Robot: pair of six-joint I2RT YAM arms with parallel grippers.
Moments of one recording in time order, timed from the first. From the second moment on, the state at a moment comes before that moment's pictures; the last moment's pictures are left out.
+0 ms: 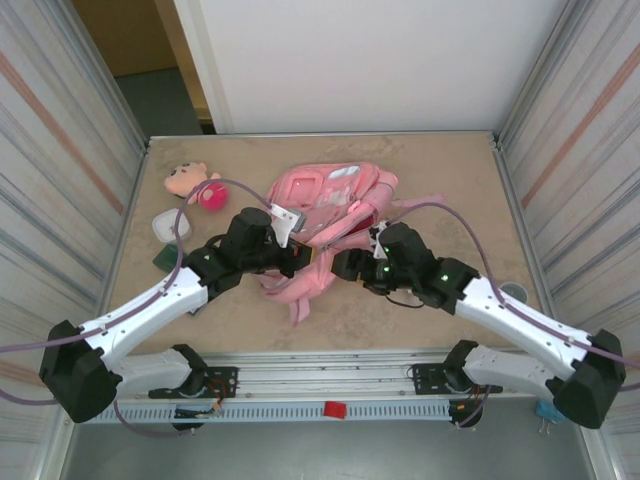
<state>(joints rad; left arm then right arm) -0.73 1.15 0.86 -0.29 0.29 -0.33 0.83 1.04 0.81 -0.42 -0.23 1.08</state>
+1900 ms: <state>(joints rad) -0.60 1.06 0.95 -0.40 0.50 -0.13 0.72 0.92 0.53 -0.16 -0.41 1.01</state>
